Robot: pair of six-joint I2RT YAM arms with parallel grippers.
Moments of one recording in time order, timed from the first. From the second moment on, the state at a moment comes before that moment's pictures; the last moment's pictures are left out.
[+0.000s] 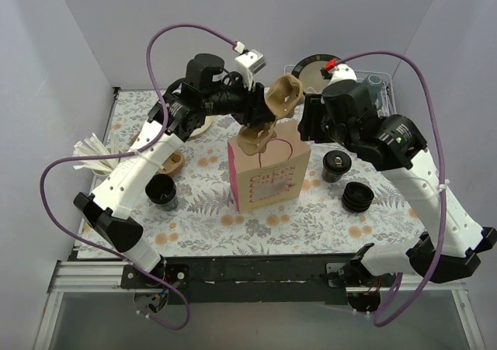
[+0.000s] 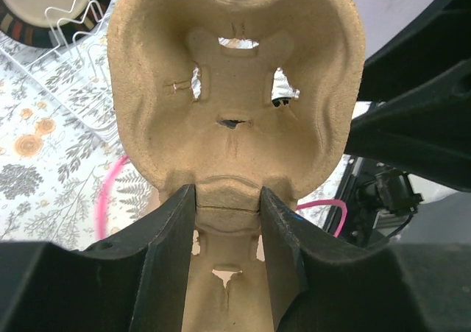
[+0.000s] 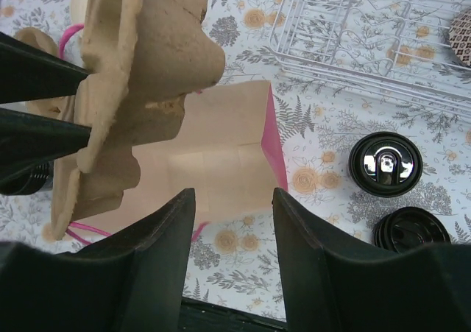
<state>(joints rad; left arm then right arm) -0.65 1.60 1.92 -0.67 0.47 -0.11 0.78 1.31 1.85 -1.13 0.36 0.48</state>
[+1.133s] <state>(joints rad) -0.69 1.48 1.77 -0.71 0.44 -0.06 0.59 1.25 1.42 -0.87 0.08 0.36</state>
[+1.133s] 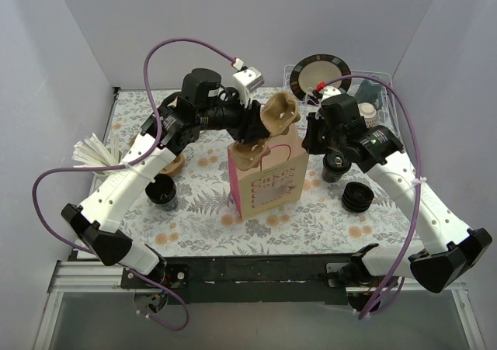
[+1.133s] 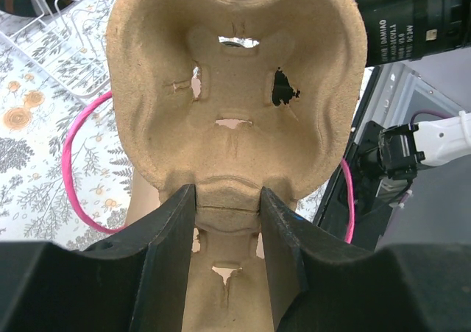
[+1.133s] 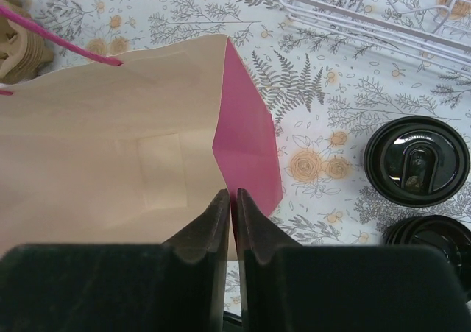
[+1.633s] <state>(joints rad) -0.69 1.45 1.57 -0.56 0.42 -0.09 0.58 1.25 1.42 -0.86 0.06 0.37</state>
